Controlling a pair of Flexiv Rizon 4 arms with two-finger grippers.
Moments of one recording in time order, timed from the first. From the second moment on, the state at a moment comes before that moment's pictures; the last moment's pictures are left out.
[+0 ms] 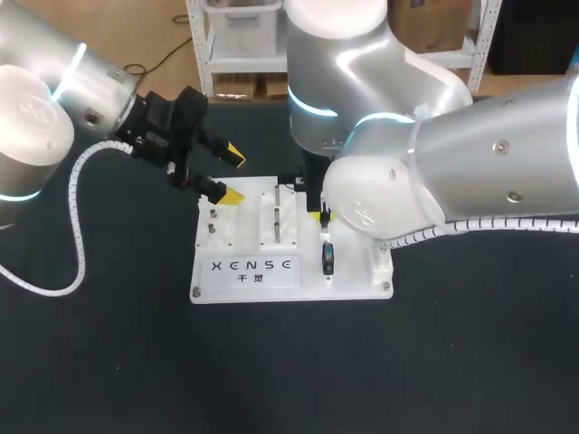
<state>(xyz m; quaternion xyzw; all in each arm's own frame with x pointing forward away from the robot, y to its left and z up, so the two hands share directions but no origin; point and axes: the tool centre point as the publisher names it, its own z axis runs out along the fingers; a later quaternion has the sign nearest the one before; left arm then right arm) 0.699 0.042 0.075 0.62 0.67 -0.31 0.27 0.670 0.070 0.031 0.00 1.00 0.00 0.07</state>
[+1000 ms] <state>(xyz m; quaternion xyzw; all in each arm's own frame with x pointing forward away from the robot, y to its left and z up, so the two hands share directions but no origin) 0.699 0.042 0.075 0.62 0.67 -0.31 0.27 0.658 -0.005 0.039 0.04 1.00 -0.02 0.08</state>
